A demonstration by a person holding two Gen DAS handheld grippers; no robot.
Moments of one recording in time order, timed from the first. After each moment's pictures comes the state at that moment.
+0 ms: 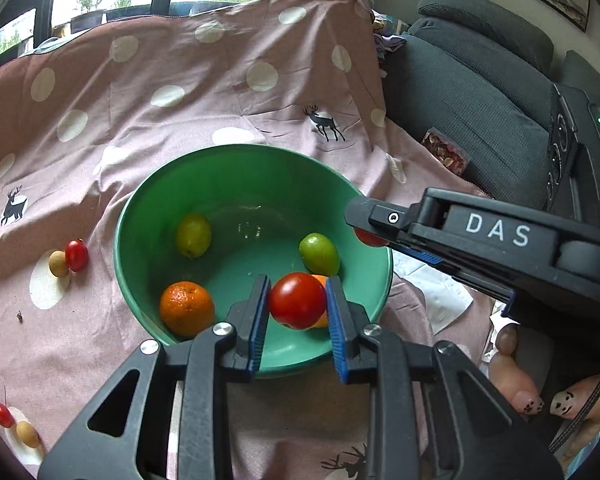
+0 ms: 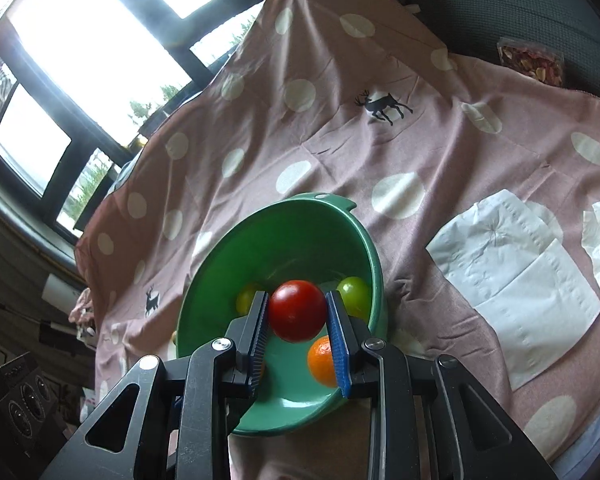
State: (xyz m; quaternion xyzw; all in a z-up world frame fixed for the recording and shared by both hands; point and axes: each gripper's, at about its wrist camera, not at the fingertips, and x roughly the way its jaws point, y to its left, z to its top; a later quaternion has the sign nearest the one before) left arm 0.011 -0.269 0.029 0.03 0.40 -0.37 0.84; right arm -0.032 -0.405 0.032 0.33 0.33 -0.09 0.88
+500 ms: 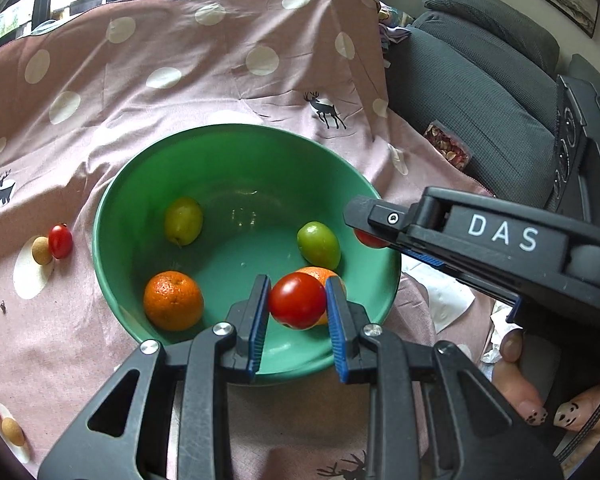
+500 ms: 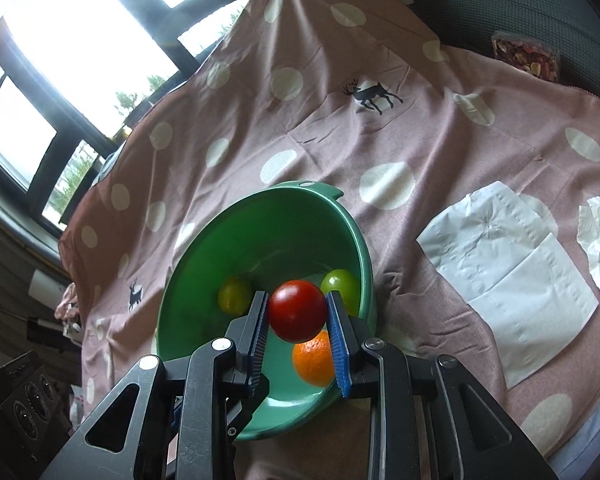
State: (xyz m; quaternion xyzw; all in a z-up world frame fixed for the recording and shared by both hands) left arm 0.019 -0.276 0.016 0.02 0.42 -0.37 0.83; right arm -0.026 -0.405 0.025 0.32 0.35 -0.12 0.87
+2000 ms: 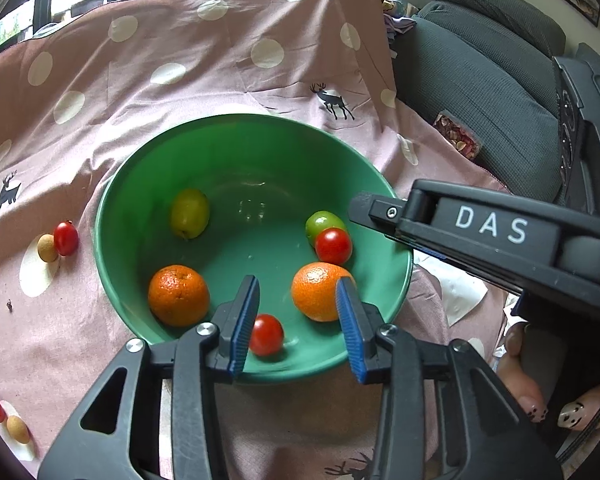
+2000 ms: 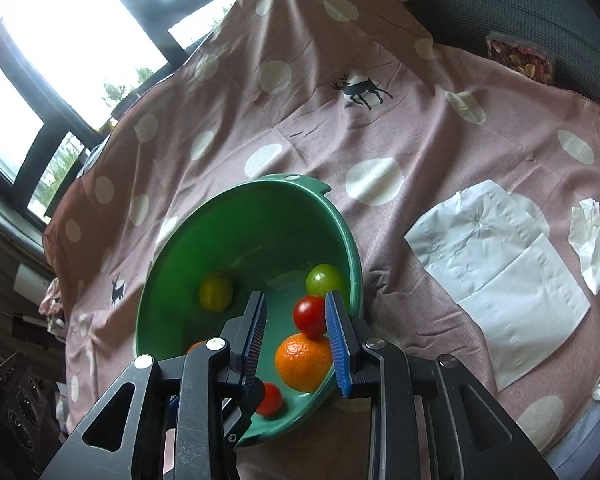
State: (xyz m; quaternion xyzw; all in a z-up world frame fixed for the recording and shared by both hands) left arm 0.018 -0.277 0.012 0.04 0.43 -0.35 0.83; right arm -0.022 -0.405 0.020 0.31 0.37 -0.13 0.87
